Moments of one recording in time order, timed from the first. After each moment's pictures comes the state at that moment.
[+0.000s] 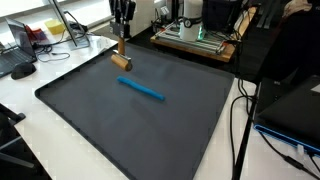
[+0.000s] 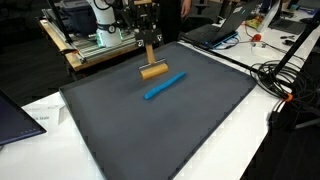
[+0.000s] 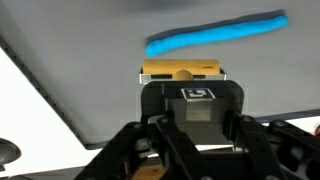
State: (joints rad) arm -0.14 -0.21 0.00 -2.51 -0.02 2.66 0.08
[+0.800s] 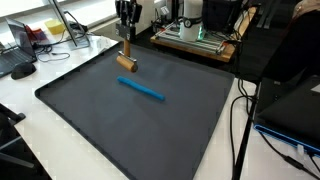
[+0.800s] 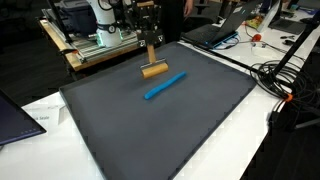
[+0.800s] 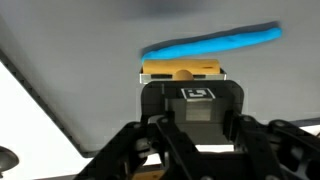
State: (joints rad) arm -0.12 -0.22 0.02 -2.54 -0.05 2.65 0.13
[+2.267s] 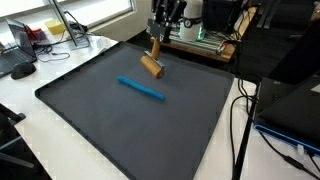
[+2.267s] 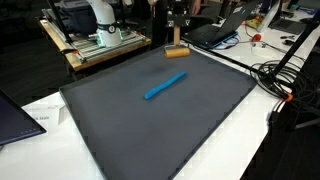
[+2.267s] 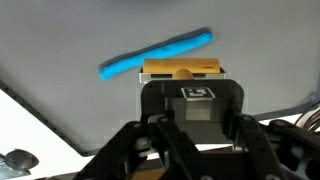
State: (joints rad) arm -0.04 -0.23 0.32 -2.42 -0.30 2.44 0.86
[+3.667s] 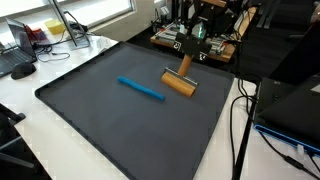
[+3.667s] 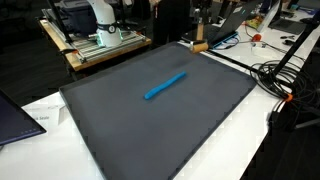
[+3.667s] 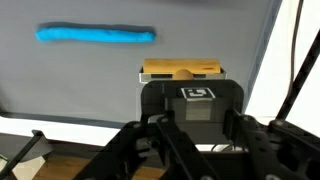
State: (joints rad) arm 0.19 0.04 0.32 -2.12 -0.43 2.31 0.77
